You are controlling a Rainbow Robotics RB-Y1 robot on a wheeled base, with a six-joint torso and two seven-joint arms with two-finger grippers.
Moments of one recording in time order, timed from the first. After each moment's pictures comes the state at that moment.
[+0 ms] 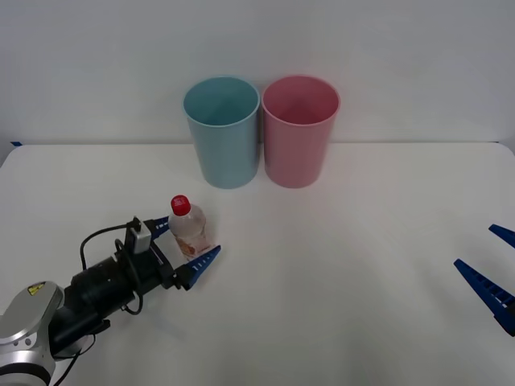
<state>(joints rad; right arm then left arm) 0.35 -0.40 -0.52 -1.66 0.96 -1.22 0.00 -0.15 0.23 0.16 -1.10 -1.22 -1.07 -0.34</state>
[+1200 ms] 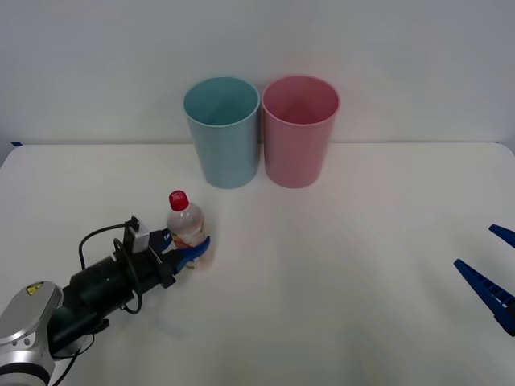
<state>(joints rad) 0.35 -0.40 -0.52 -1.66 0.96 -1.22 0.00 -0.16 0.23 0.17 -1.11 -1.22 -1.08 -0.34</state>
